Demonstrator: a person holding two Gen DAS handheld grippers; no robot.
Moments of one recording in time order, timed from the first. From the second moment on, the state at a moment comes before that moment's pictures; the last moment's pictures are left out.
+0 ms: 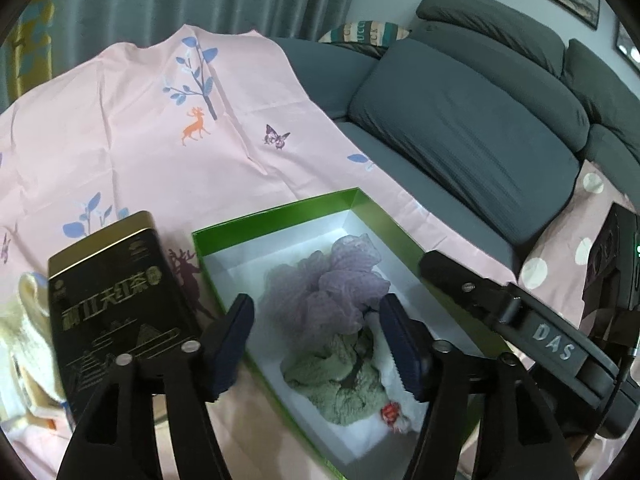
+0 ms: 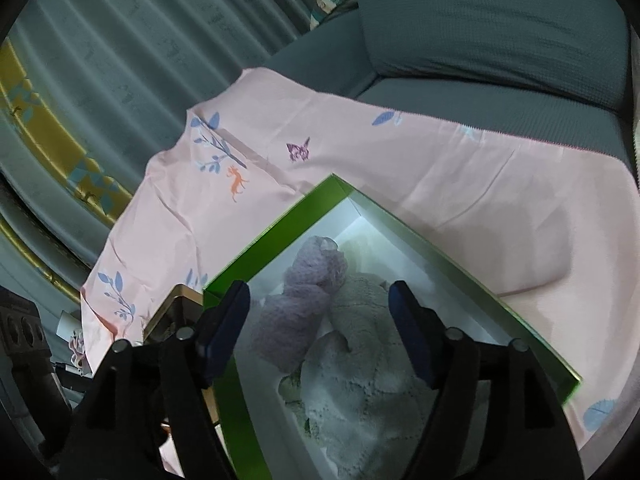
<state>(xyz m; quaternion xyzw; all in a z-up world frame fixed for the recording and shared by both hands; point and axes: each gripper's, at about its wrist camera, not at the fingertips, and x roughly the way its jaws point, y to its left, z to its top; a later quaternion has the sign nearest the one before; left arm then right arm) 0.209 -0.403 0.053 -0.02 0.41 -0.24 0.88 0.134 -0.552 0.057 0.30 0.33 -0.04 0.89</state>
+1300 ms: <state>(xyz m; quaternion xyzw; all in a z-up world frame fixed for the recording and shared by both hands) 0.038 -0.034 0.000 -0.19 0.45 0.07 0.87 0.108 -0.275 0.087 0.16 0.41 0.22 0.87</state>
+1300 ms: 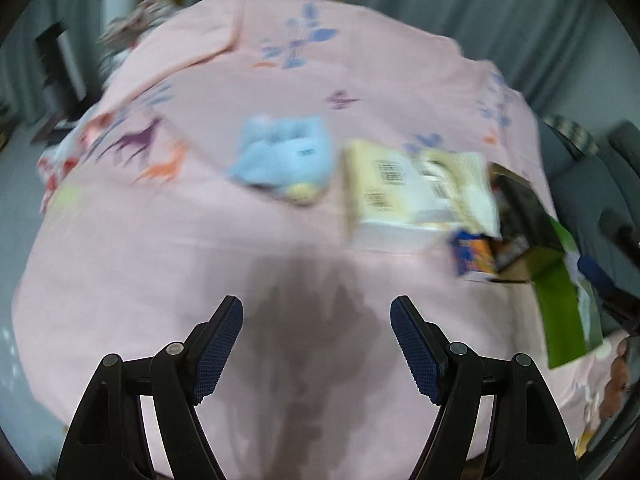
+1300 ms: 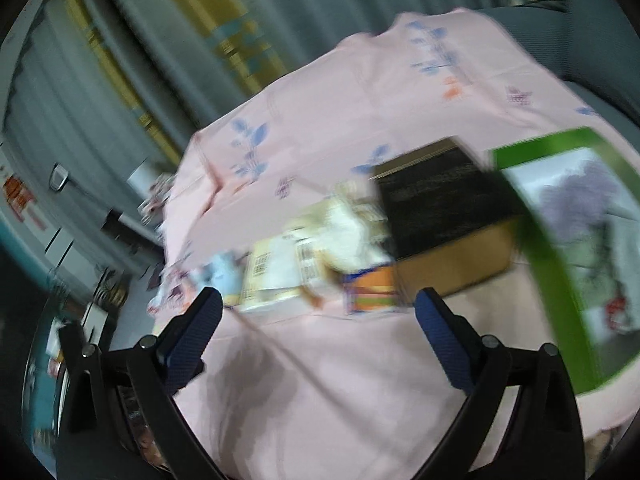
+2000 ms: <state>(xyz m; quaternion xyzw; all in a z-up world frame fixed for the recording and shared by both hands) 0.012 0.044 -0.029 -0.27 0.45 0.12 0.84 0.240 -0.032 -0.002 -0.01 0.54 0.25 0.81</state>
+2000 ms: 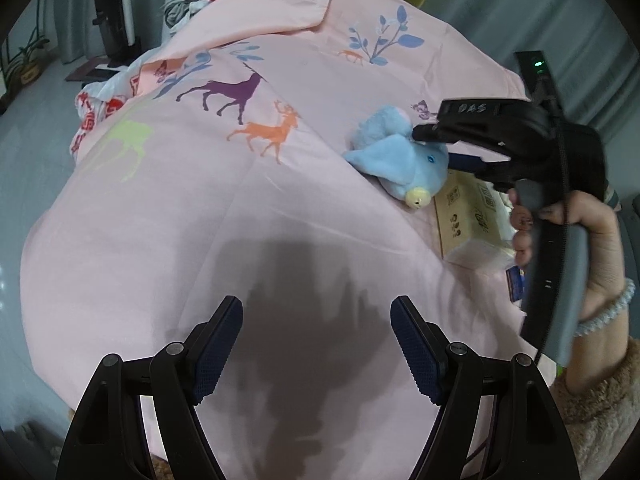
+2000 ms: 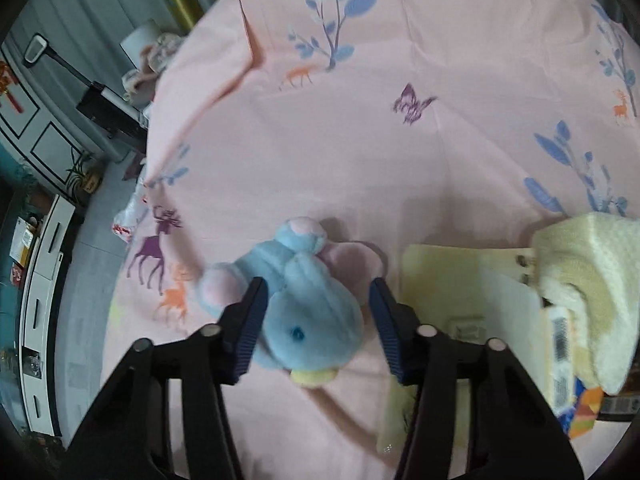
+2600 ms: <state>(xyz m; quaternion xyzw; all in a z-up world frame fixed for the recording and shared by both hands) 0.008 0.017 -0.012 -0.25 0.44 0.09 0.86 0.143 -0.107 0.068 0.01 0.45 0.34 0.82</state>
